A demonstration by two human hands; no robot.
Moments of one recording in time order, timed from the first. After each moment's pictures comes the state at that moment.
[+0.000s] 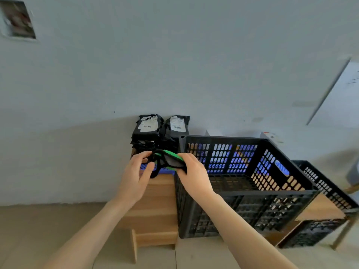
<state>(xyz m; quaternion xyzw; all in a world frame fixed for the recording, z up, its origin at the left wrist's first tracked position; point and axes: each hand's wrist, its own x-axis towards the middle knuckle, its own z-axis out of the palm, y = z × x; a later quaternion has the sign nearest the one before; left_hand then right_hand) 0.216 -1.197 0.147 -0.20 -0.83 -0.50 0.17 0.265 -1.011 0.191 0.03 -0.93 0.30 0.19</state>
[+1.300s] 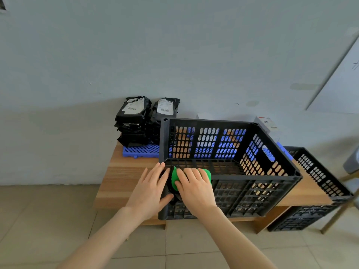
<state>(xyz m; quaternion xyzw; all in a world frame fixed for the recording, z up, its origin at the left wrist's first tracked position) 0.279 -1.085 0.081 -0.33 -0.93 -0.10 0.15 0.317 -0.907 0.093 0.09 -0.97 -0.01 0.22</state>
